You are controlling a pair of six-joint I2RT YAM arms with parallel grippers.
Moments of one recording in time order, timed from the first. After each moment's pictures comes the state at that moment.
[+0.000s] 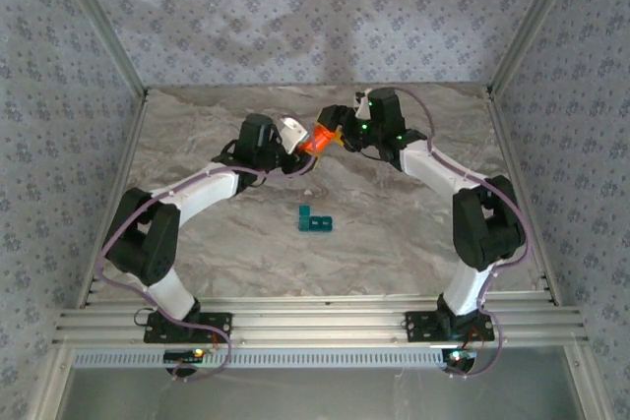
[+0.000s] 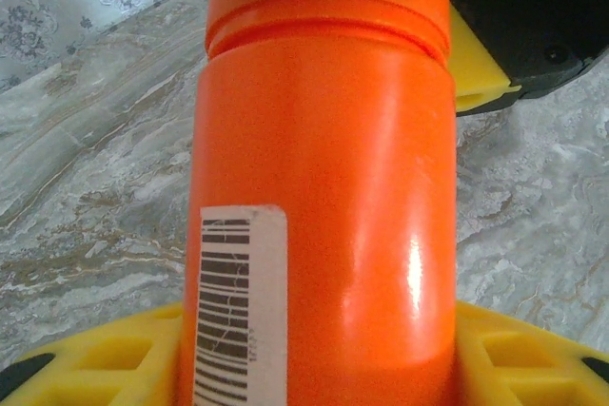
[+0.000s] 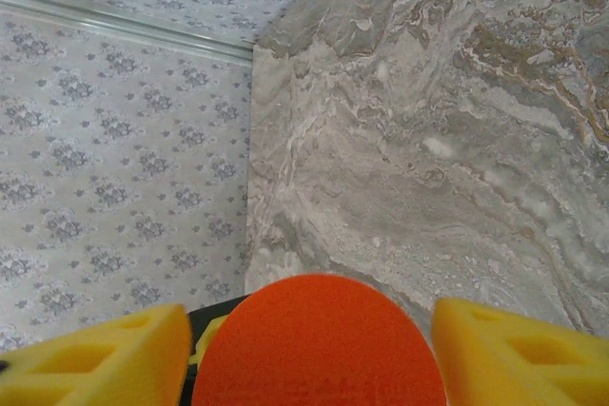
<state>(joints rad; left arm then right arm) -0.52 1.66 1.09 0.07 0.40 0.18 0.41 1.76 1.30 0.00 -0.52 0.98</state>
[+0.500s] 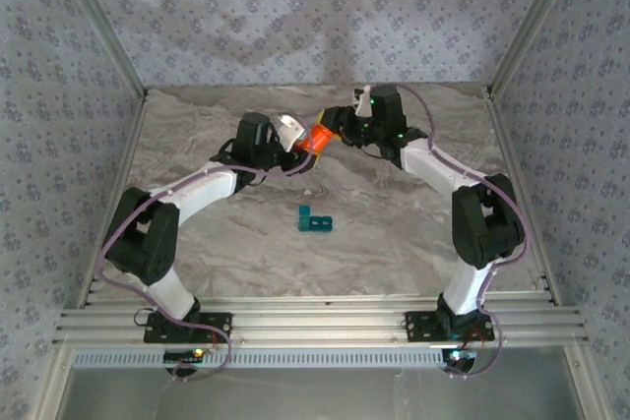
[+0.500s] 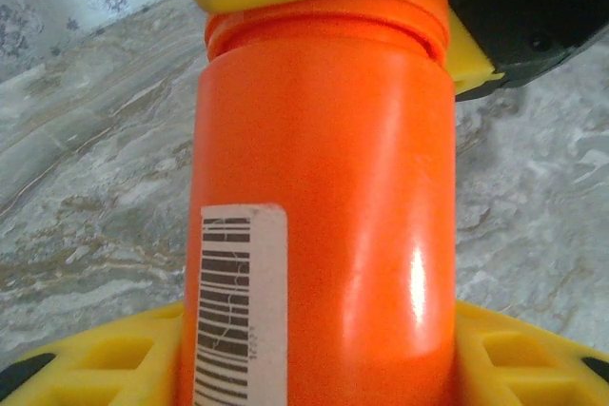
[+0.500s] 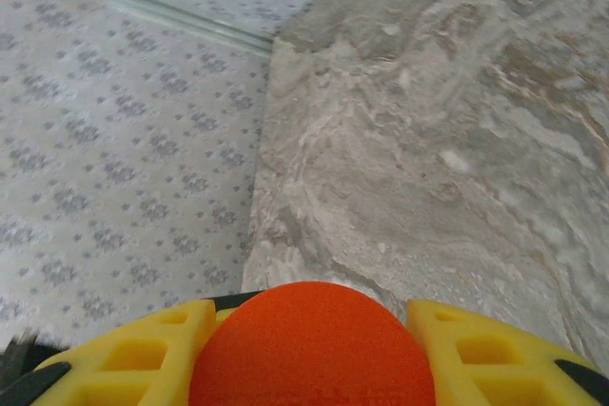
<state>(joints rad) -0.49 1.66 1.09 0.10 0.49 0.11 0.39 1.77 1.31 0.05 -0.59 0.89</state>
